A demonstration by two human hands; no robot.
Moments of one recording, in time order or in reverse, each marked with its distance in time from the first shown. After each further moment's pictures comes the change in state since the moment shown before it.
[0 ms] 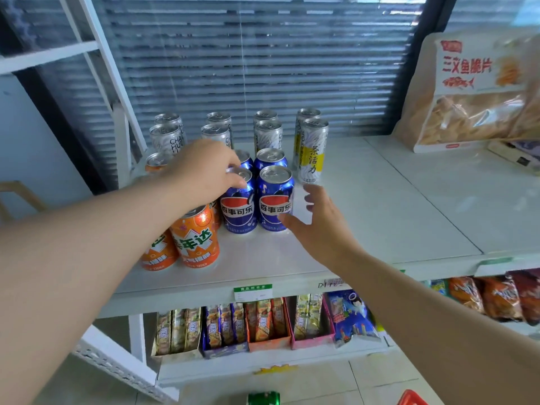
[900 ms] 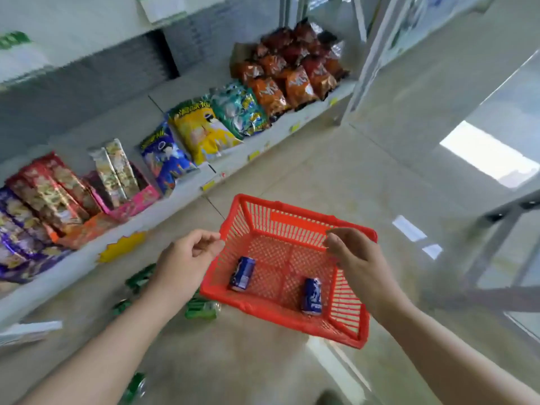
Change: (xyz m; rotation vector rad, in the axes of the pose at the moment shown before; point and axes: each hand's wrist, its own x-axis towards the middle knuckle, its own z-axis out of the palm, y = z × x) left_hand -0.301 0.320 0.287 -0.777 -0.625 -0.120; right_hand -0.456 0.336 -0.126 0.380 0.423 0.752
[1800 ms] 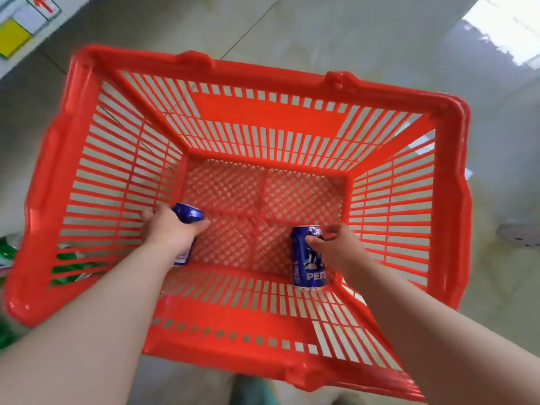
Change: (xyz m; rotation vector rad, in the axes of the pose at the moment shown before) left_hand 0.196 -0.260 0.299 0.445 -0.068 -0.517; right_hand 0.161 0.400 0.071 -0.136 -0.056 0.723
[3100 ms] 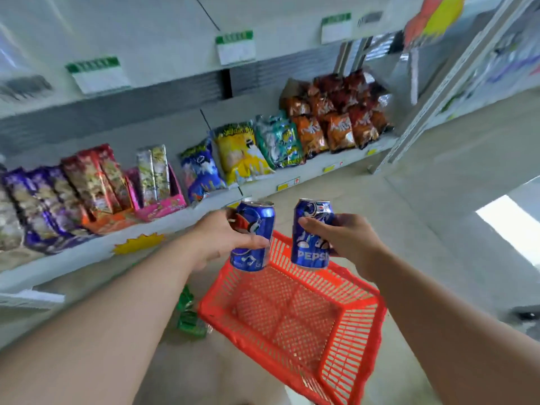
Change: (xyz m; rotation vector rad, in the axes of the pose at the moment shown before) left_hand -0.253 0.065 -0.365 -0.600 -0.186 0.353; right_hand -0.335 -0.310 -0.109 -0.060 -0.215 -0.596
